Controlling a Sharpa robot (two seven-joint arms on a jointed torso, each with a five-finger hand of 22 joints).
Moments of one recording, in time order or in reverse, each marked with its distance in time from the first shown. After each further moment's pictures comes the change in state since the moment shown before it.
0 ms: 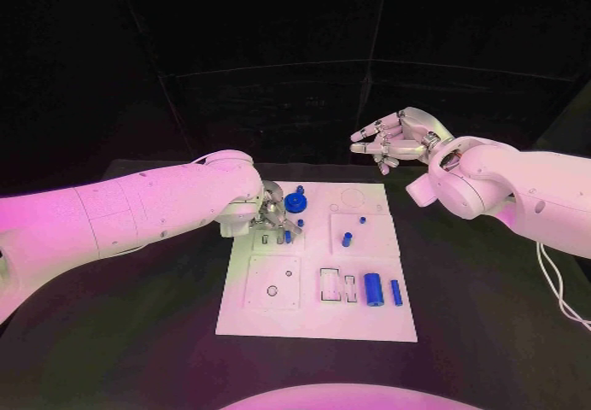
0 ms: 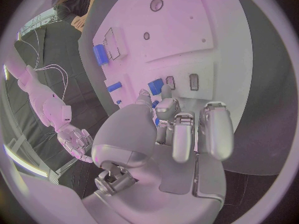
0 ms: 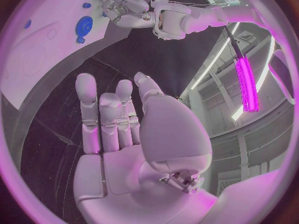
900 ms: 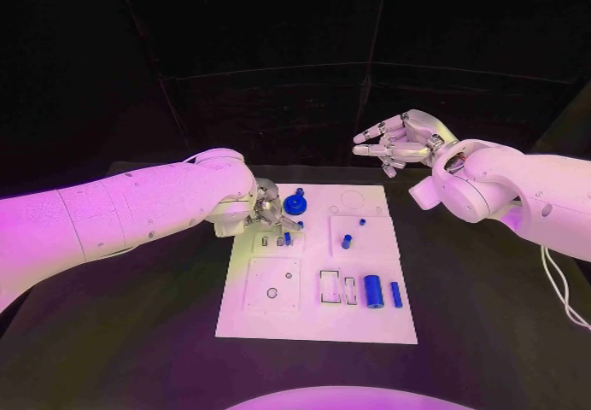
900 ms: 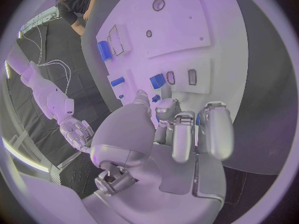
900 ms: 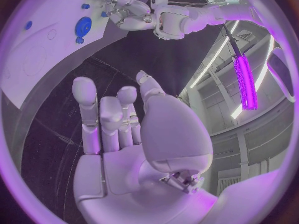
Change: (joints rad) left arm 0.001 -0.044 0.026 0.035 0.004 -0.018 0.004; left_hand -0.036 -0.022 -0.011 0.022 0.000 0.018 0.003 -0.024 -0.026 0.003 0.003 0.000 0.003 0.000 0.000 0.000 0.000 0.000 0.000 0.000 -0.004 -0.006; right arm 0.000 -0.021 0.000 0.020 0.013 0.002 0.010; right_hand -0.013 -0.013 -0.001 0.001 -0.080 0.019 -0.006 0.000 0.002 0.052 -0.006 0.122 0.078 0.038 -0.005 0.078 0.068 0.000 0.062 -0.006 0.036 0.065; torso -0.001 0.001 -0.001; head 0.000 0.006
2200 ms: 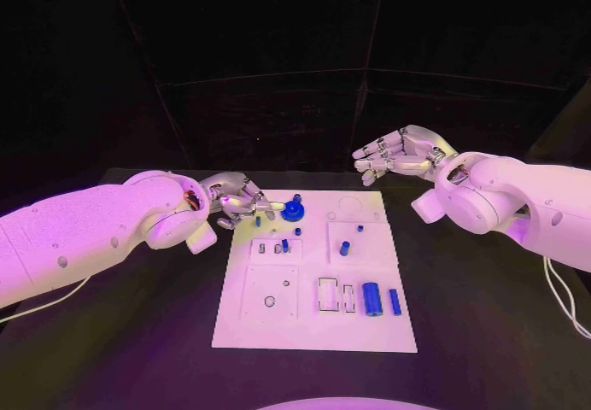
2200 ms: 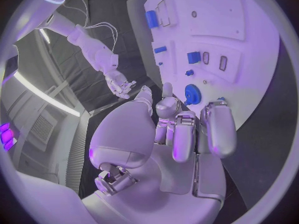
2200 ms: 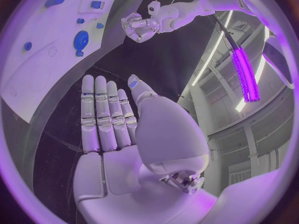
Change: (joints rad) left arm -0.077 -0.268 0.107 0.166 0.218 -0.203 0.401; left_hand 0.024 -0.019 0.113 -0.038 0.006 0.088 0.012 -0.165 -0.152 0.016 0.009 -0.039 -0.030 0.000 0.007 0.000 0.000 0.000 0.000 0.000 -0.030 -0.054; right arm -0.001 -0.052 0.001 0.044 0.085 0.071 -0.009; right_hand 0.088 0.041 0.110 -0.007 -0.133 -0.031 0.066 -0.041 -0.002 -0.160 0.076 -0.661 -0.661 -0.235 0.094 -0.812 -0.762 0.024 -0.215 0.089 -0.539 -0.489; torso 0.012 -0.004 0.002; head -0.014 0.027
